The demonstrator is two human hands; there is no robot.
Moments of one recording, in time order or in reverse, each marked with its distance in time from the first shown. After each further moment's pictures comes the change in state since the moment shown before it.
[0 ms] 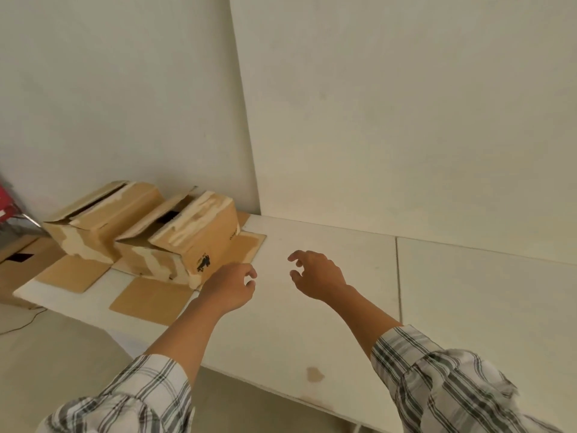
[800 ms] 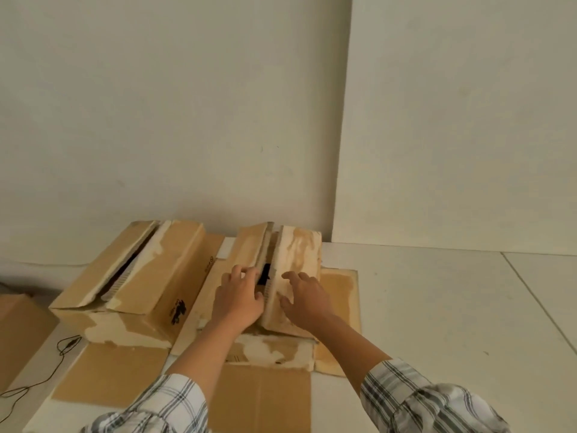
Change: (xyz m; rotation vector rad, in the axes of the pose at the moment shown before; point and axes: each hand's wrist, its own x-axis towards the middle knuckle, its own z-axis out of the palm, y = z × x) left_hand 0.242 -0.321 -0.122 0.130 0.084 0.102; right_hand 0.277 -0.272 0.189 -0.002 0.040 0.162
